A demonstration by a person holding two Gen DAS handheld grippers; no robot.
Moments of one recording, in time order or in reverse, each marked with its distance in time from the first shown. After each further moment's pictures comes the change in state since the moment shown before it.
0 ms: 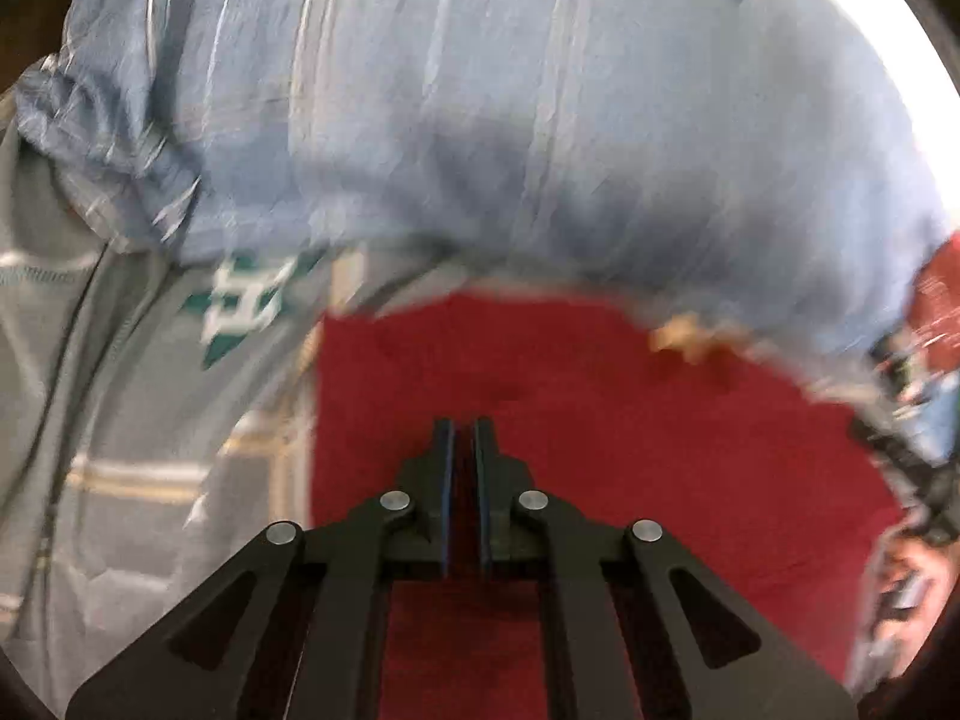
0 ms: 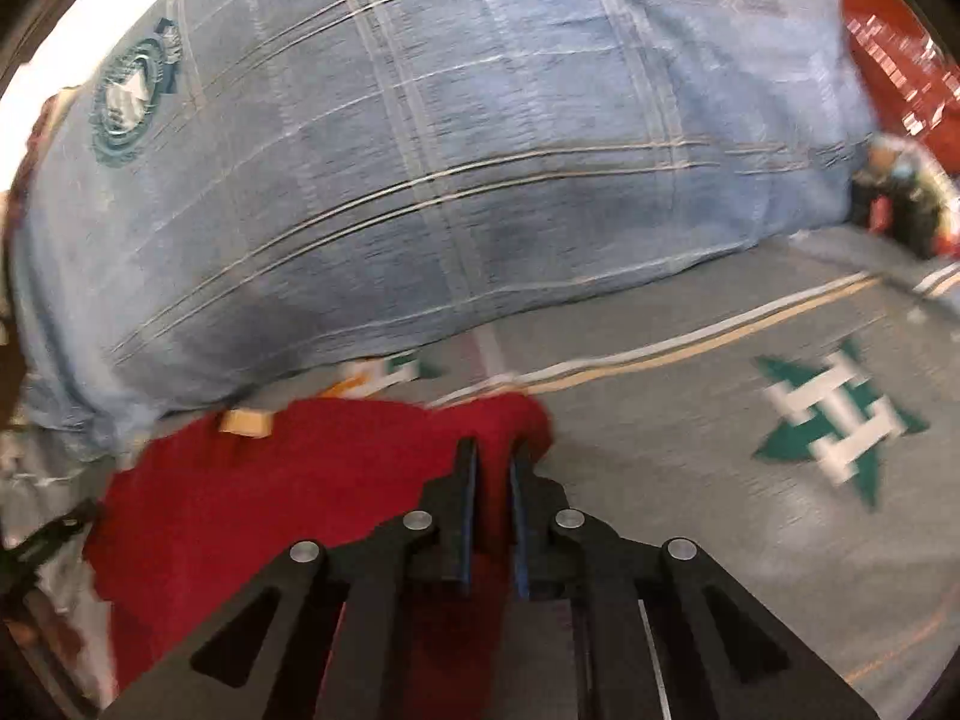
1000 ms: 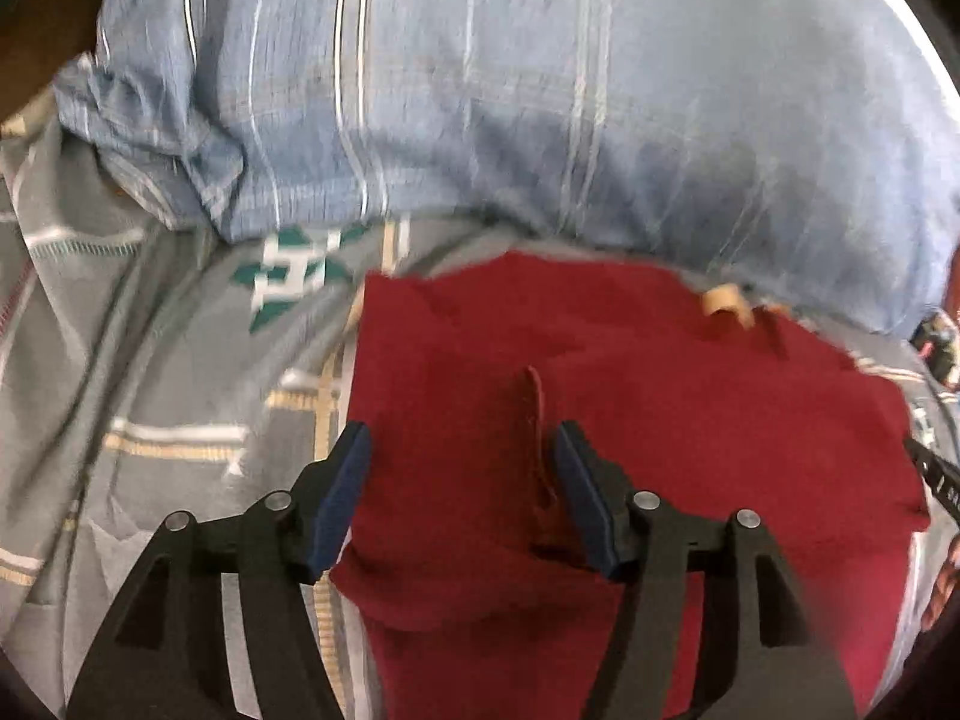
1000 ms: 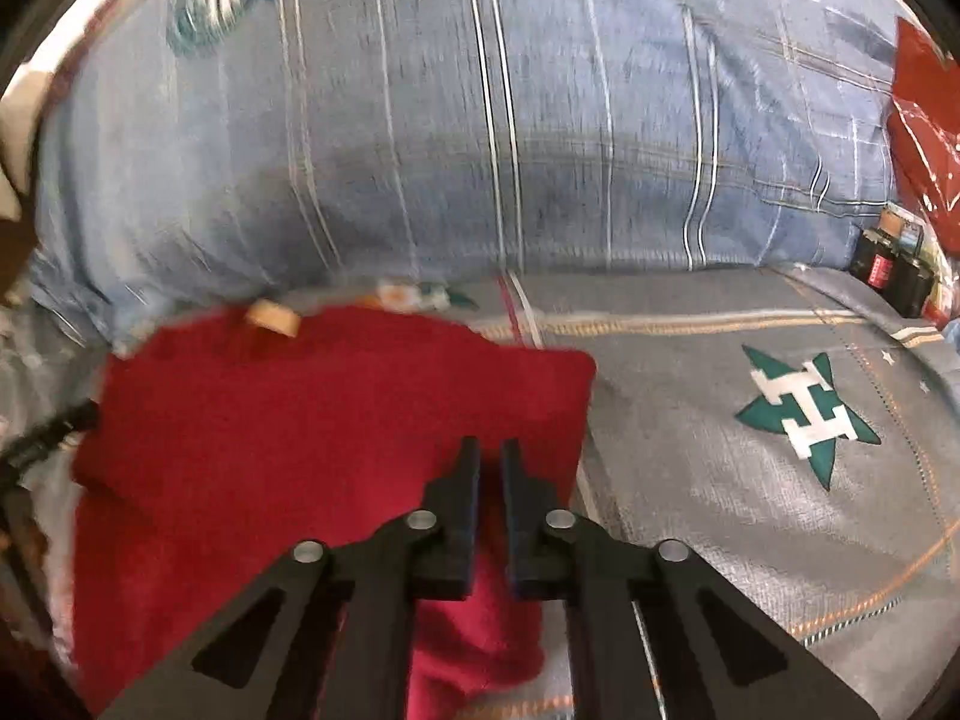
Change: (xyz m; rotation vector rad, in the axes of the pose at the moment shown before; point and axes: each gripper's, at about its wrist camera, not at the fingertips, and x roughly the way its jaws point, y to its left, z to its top) left arm 0.000 0.001 -0.012 -0.006 -0.002 0.079; right arm -0.012 0.031 -0.034 -0.203 0.096 -0.038
